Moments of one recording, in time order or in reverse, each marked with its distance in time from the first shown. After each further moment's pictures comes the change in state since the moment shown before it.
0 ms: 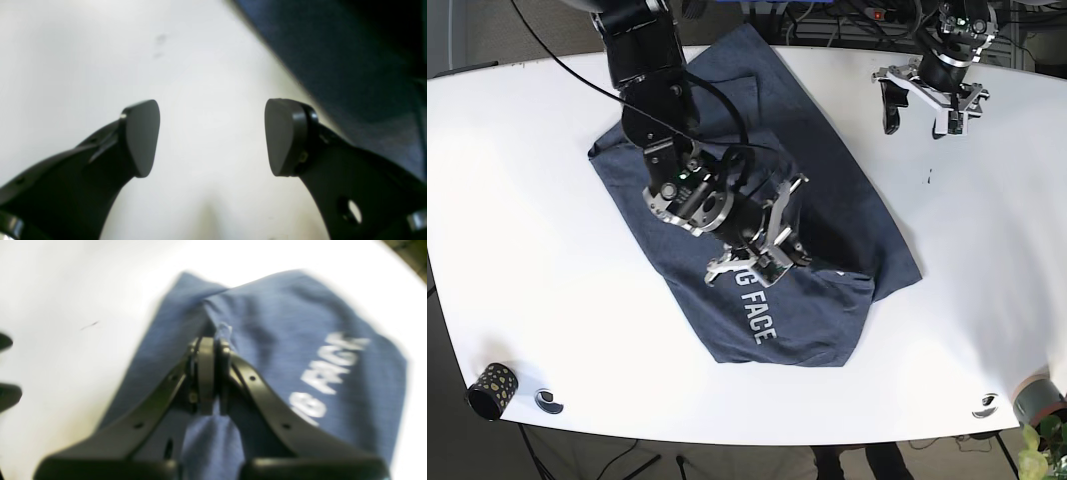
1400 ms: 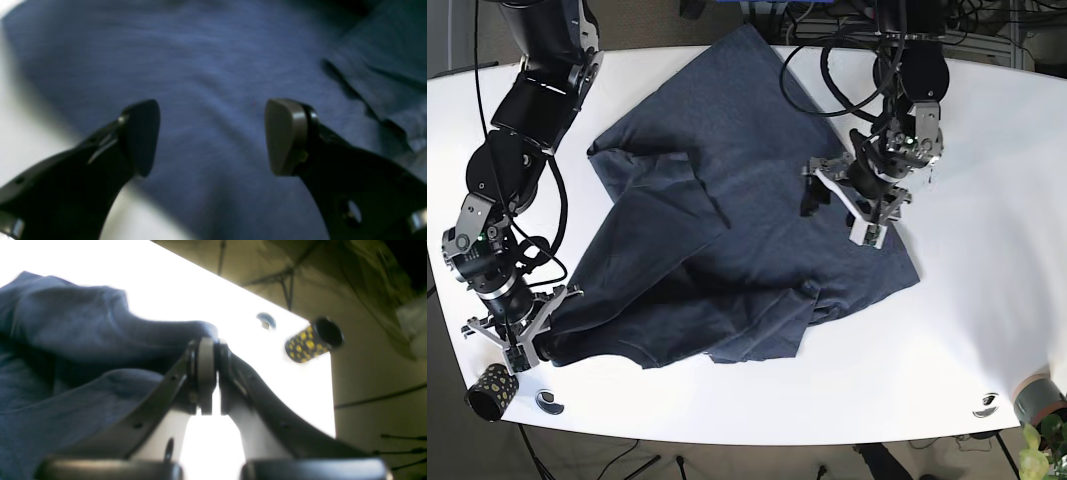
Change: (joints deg) left arm -34.3 4.3 14.7 -18.8 -0.1 0.0 17.4; right arm 14.4 15.7 36.1 -0.2 -0.5 8.3 -12.3
